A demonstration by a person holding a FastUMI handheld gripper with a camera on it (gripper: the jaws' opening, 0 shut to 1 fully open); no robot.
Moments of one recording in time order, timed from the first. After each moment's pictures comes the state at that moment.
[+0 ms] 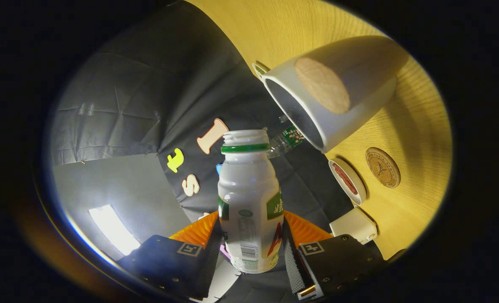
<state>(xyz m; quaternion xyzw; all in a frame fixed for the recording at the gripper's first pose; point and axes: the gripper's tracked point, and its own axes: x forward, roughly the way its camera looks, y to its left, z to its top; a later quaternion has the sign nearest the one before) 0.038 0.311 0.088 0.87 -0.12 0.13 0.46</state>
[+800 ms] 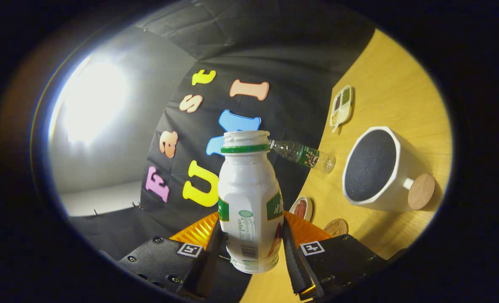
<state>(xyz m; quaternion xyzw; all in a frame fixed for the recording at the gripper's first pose) 0.051 0.337 0.054 0.51 -0.06 0.10 0.85</state>
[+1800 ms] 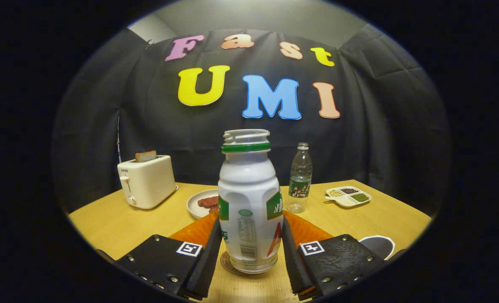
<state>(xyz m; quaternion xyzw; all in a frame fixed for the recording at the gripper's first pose) 0.126 0.382 0.017 -0.02 0.05 0.02 1.00</state>
